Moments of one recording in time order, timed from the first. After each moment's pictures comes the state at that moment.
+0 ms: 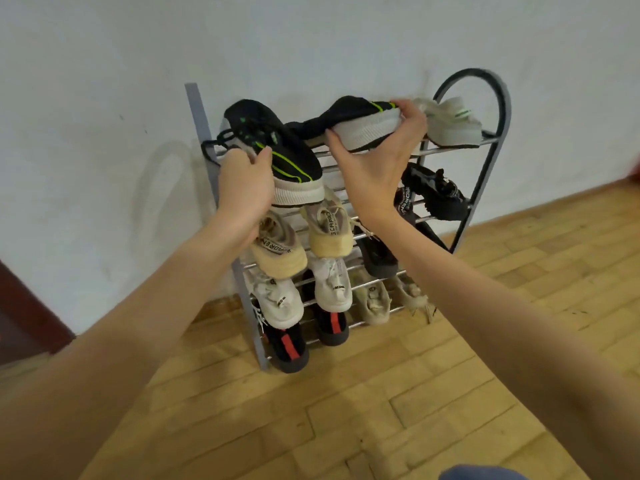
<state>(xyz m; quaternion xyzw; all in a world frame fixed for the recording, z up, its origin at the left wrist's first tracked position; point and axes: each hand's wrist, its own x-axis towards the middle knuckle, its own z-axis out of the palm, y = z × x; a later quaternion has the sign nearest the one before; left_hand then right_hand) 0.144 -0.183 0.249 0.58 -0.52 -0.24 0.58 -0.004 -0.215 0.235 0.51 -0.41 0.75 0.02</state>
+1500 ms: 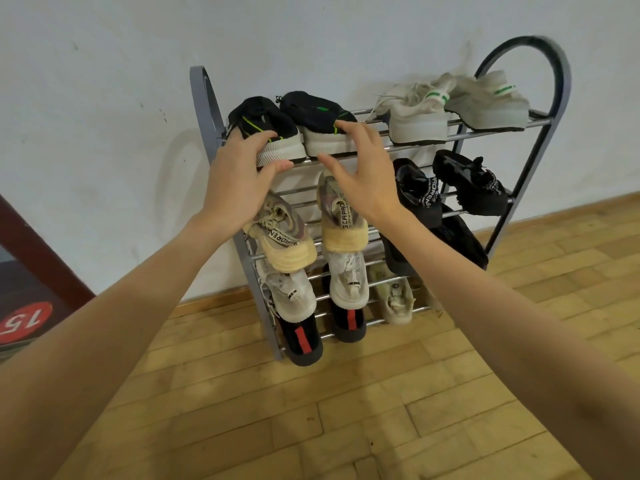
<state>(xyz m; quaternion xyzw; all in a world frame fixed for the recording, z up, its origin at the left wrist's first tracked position) 0.166 -0.207 0.231 0.59 -0.70 0.06 0.40 -0.016 -0.255 0.199 0.73 -0.42 0.54 -0.06</state>
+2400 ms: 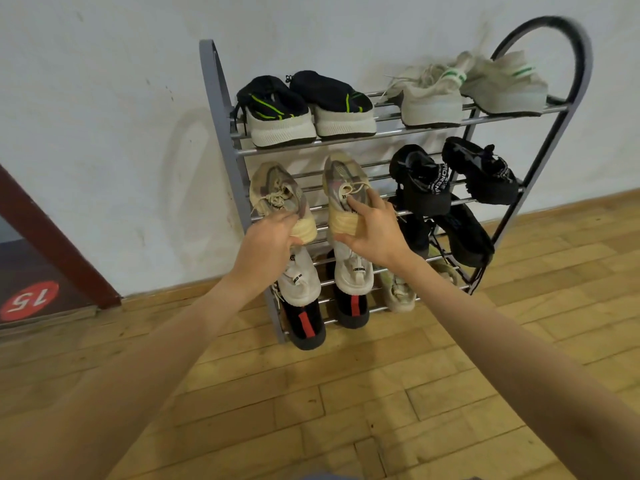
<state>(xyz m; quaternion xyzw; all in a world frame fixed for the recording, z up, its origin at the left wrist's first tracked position) 0.167 -0.181 0.118 0.58 -0.77 0.07 0.25 -0.032 -0.240 0.104 0.79 -0.52 0.30 -0.06</state>
